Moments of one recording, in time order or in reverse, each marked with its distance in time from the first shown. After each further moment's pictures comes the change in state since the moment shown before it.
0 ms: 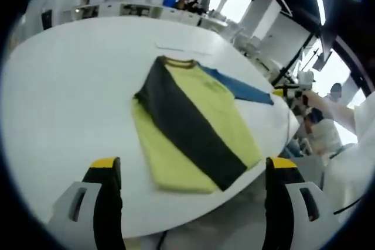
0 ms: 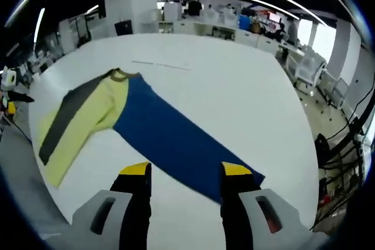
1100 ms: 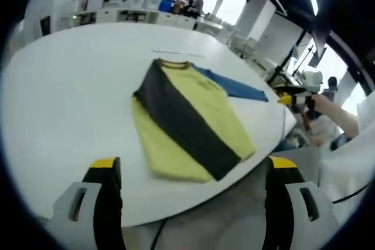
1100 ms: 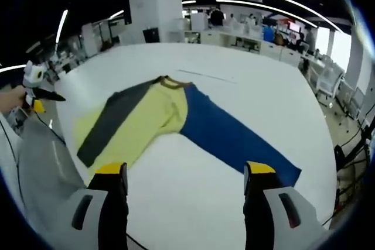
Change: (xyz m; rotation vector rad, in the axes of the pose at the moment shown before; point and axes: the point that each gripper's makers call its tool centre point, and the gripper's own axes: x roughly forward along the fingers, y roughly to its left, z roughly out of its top) left arm -0.022 -0.013 -0.017 0.035 -0.030 -0.009; right arm -0.039 0.112 0.002 -0.040 -0.066 0.159
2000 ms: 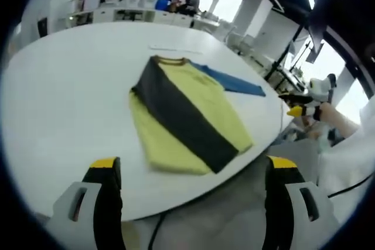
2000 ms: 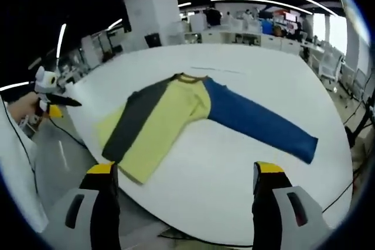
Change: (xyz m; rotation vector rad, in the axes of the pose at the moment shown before) left arm -0.007 -0.003 -0.013 0.018 0.014 -0.012; right arm -0.022 0.055 -0.034 0.112 -0.018 0.041
